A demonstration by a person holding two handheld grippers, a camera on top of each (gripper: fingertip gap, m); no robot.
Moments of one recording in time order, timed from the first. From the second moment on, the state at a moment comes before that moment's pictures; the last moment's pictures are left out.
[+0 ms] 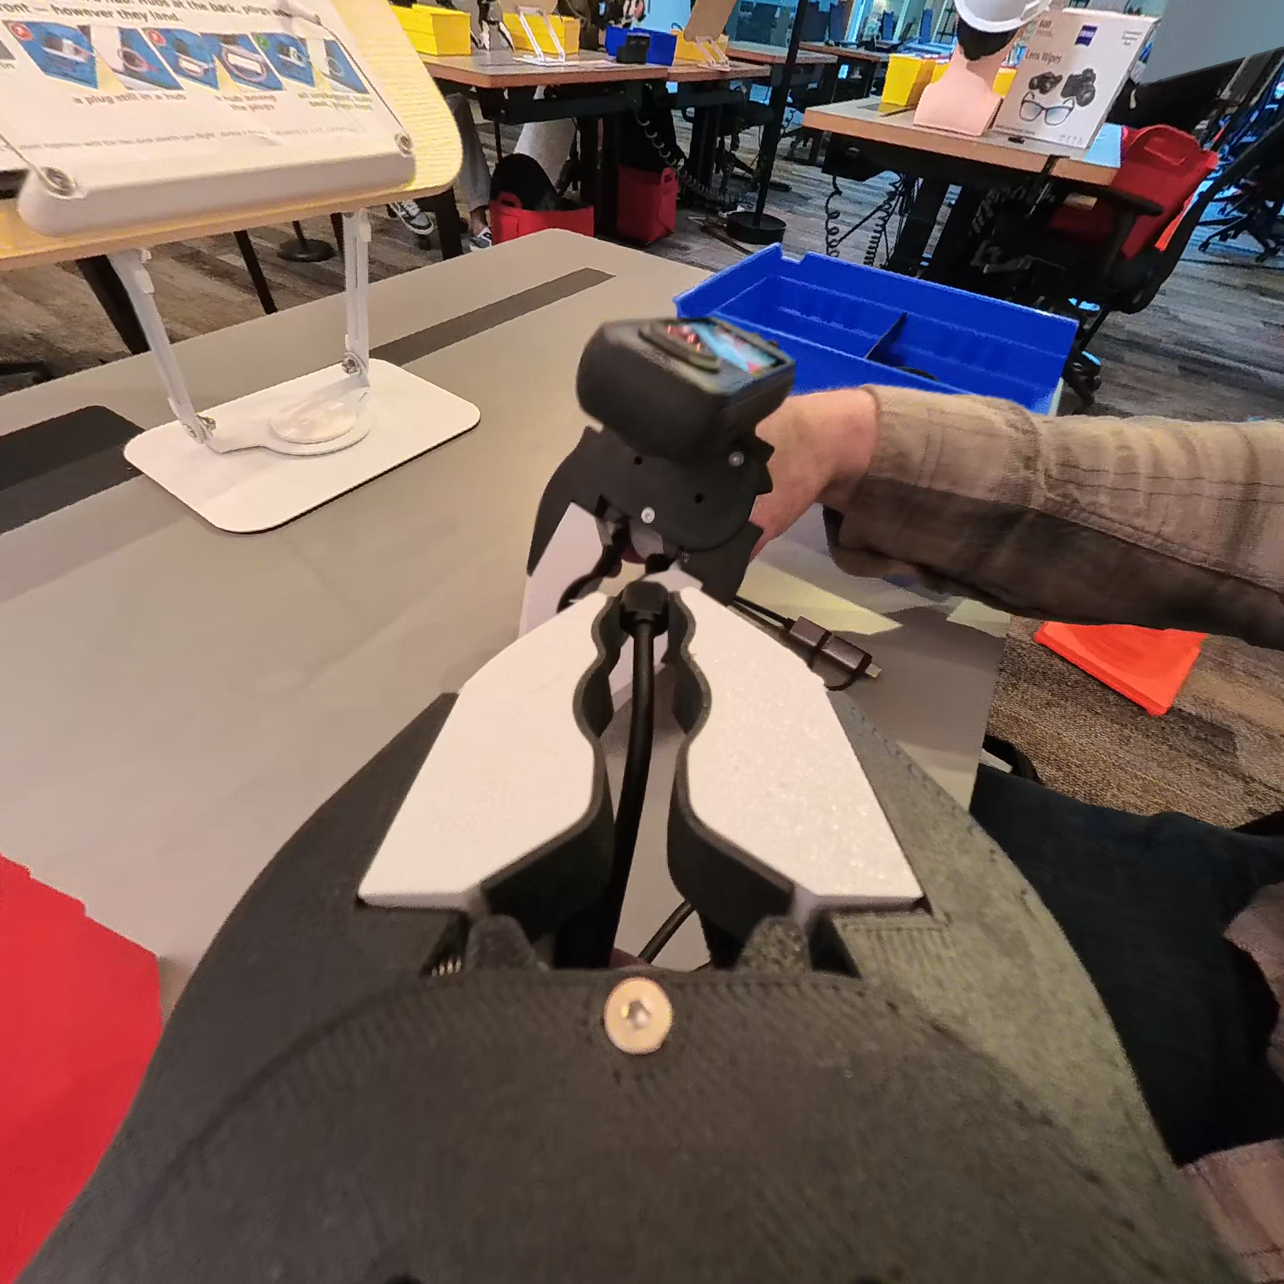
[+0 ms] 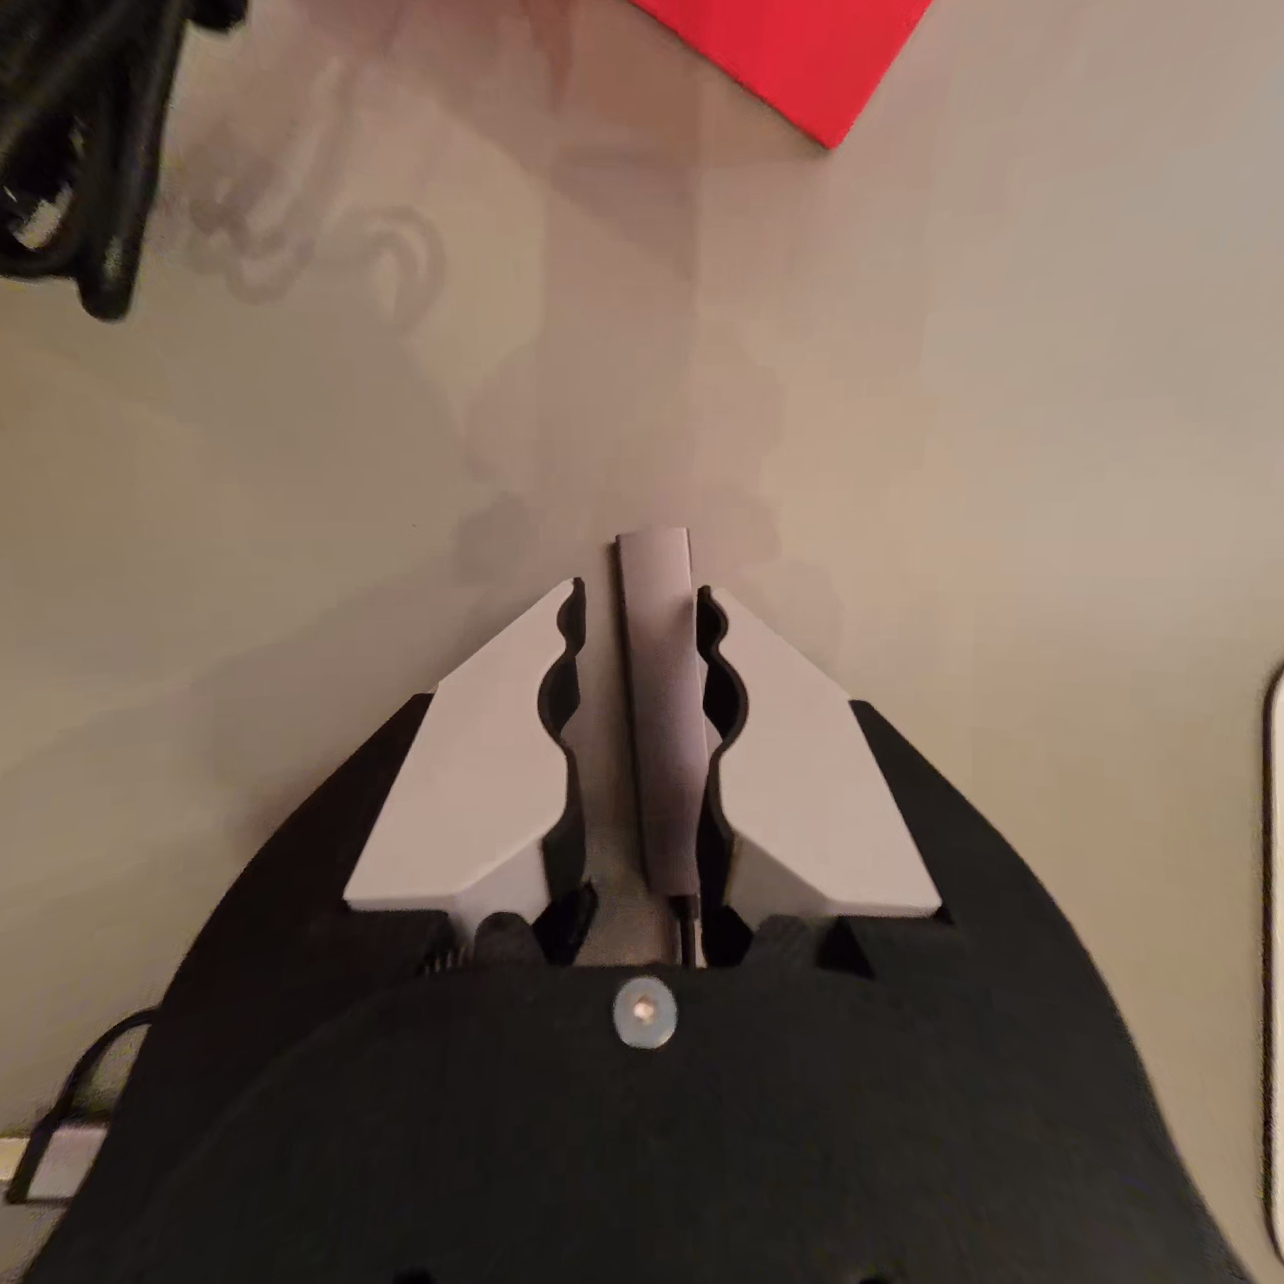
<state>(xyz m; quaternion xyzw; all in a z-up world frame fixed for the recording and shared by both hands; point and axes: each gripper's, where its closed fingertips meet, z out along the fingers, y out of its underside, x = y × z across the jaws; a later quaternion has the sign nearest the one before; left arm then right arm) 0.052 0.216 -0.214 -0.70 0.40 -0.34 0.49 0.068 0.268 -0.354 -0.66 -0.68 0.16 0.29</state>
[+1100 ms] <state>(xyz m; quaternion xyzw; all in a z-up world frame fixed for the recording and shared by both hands) 0.052 0.222 -0.227 -0.70 0.43 -0.30 0.49 0.086 0.225 -0.251 -0.54 -0.59 0.46 0.38</state>
